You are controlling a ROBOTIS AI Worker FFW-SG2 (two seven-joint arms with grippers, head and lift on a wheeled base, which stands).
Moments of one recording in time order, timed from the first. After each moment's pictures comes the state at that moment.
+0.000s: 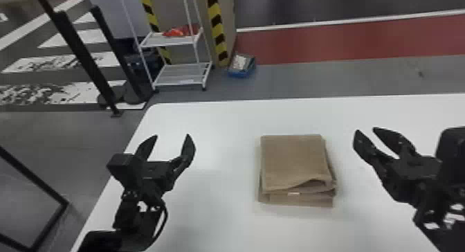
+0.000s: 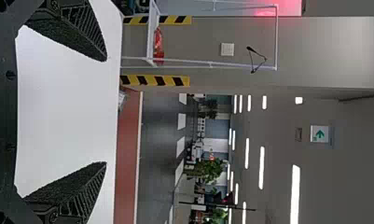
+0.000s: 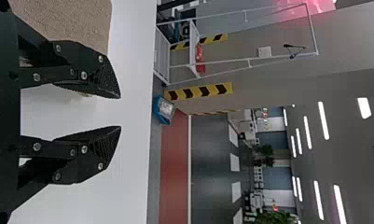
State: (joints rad) left arm 0.26 0.23 0.11 -1.67 0.27 -0.14 -0.04; right arm 0.26 0.00 0.06 -2.07 -0.02 0.45 0.22
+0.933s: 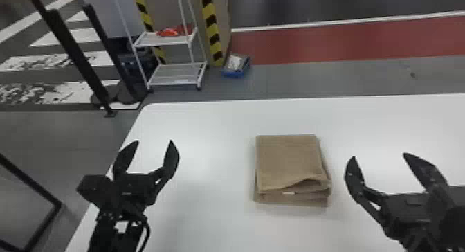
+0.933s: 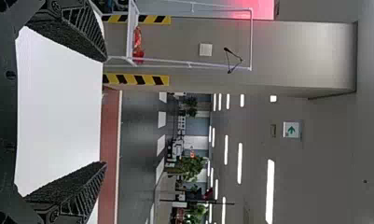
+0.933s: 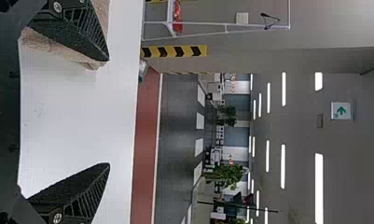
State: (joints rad) left arm 0.39 0.23 0.14 -1.75 0.29 -0.27 -0.06; right arm 0.47 -0.01 0.15 -2.07 0.09 0.11 -0.01
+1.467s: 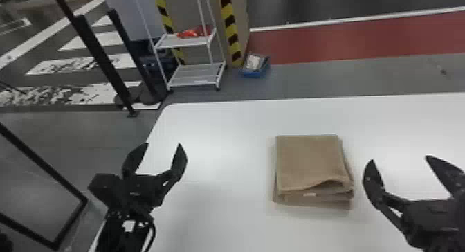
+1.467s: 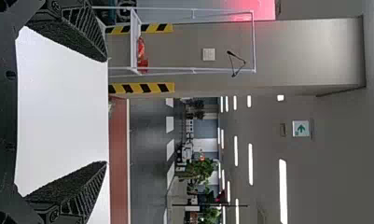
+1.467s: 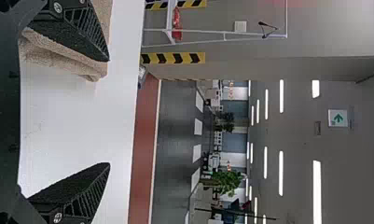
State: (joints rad) left arm 0.43 0.24 0.22 -1.79 0.28 -0.22 -0.10; right arm 0.48 -0.02 0.18 -2.07 0.09 0.09 -0.01
